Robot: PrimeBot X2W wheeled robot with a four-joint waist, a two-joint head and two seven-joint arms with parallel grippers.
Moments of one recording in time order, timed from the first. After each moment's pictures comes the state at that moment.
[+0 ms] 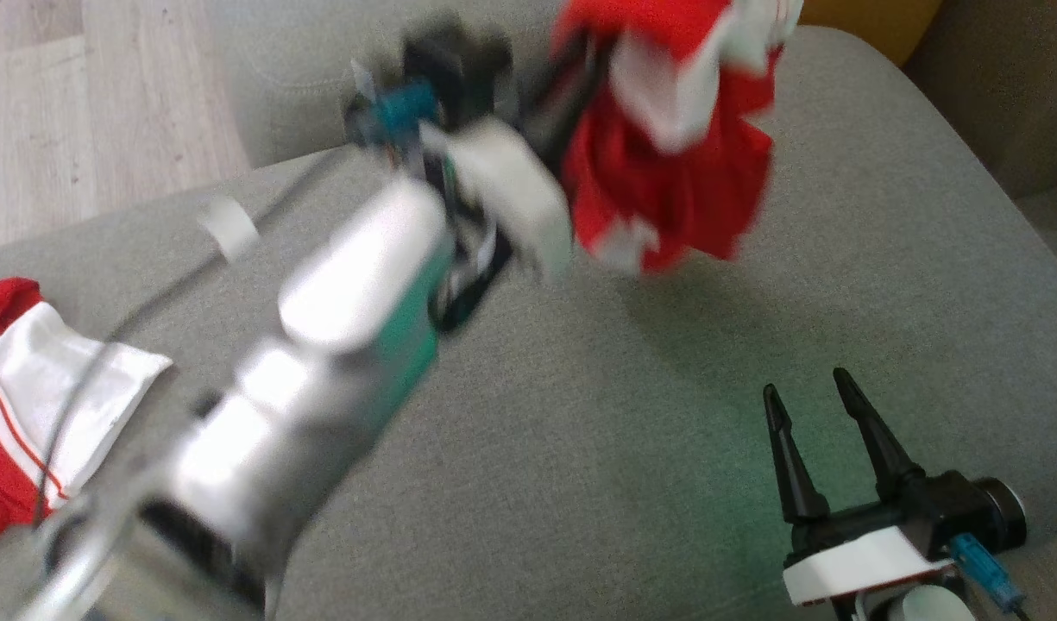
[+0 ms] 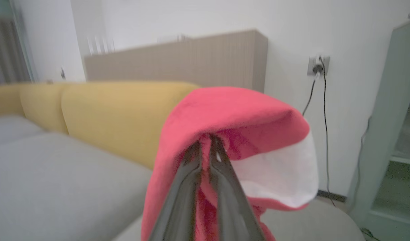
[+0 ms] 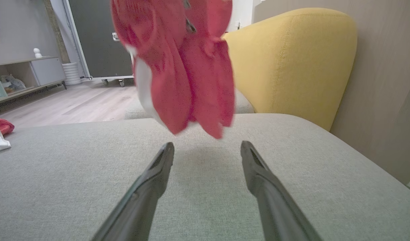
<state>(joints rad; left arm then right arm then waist) -1.06 0.05 -0.88 0.66 -0.72 -0.13 -0.10 0.07 -0.05 0.11 0.13 0.02 0.13 -0.26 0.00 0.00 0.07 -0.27</state>
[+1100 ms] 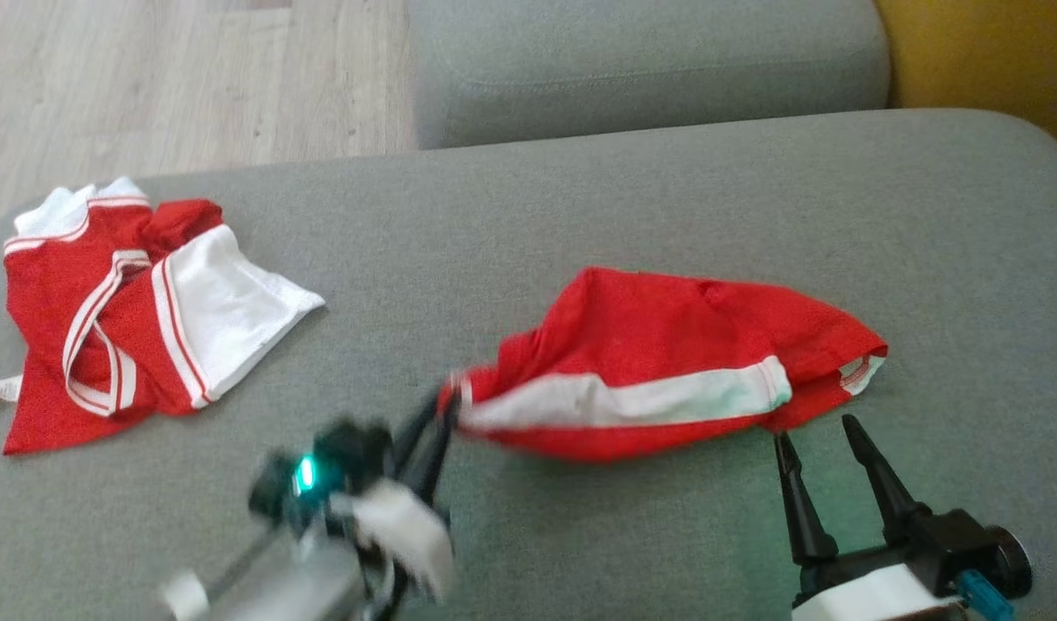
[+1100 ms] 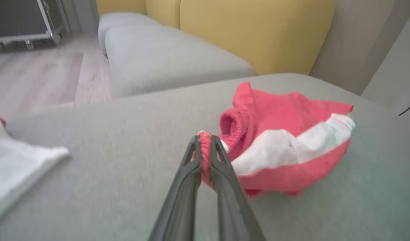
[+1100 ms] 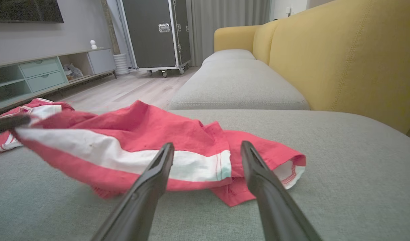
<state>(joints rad) -0.46 0.33 -1.02 0.44 -0.80 0.14 -0.21 0.15 -0.05 0.09 0.15 0.04 0.13 -0.26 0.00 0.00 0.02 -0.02</state>
